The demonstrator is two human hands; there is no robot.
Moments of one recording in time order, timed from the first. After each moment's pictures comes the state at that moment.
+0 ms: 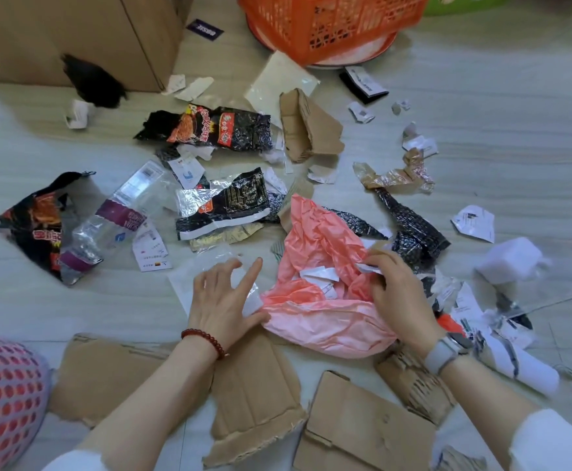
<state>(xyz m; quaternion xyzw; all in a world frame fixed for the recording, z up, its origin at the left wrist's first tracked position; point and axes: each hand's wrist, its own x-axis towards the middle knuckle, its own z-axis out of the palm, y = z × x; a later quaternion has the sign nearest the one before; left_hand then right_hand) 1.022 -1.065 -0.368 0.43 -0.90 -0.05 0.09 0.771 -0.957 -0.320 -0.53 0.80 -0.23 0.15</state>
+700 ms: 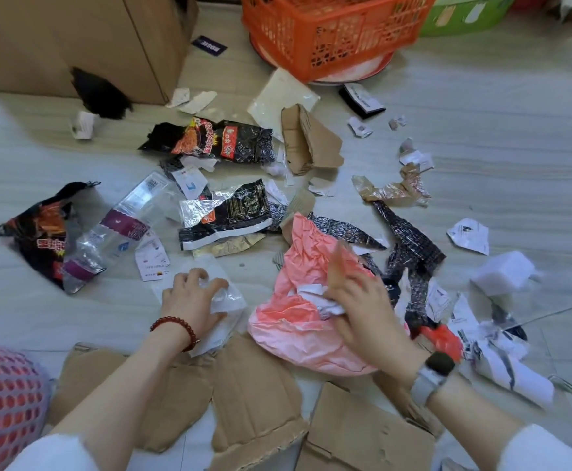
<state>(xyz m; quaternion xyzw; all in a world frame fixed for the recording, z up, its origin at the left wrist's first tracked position) 1.051 -1.102 -0.357 0.51 -0.83 -0.16 -0.16 0.807 -0.954 -0.315 -0.67 0.73 -0.11 0.09</state>
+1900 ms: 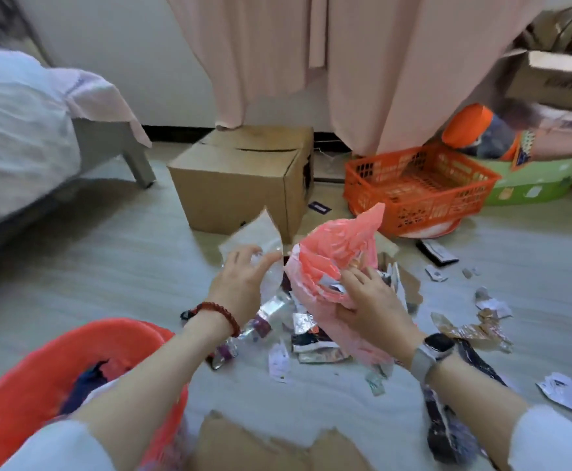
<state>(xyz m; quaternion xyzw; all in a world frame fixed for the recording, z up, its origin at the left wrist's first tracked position) 1.116 -1.149 -0.097 0.50 -0.85 -0.03 0.19 0.895 -1.089 -0.126 -0.76 0.61 -0.24 -0.02</state>
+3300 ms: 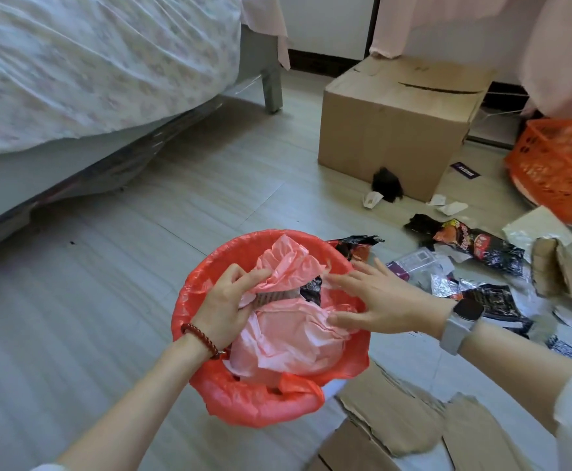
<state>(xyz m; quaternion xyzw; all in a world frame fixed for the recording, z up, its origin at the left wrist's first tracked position) 1.413 -1.049 -0.174 0.54 -0.76 -0.11 0.34 1.151 -1.098 -0.135 -0.88 0.42 0.08 0.19</state>
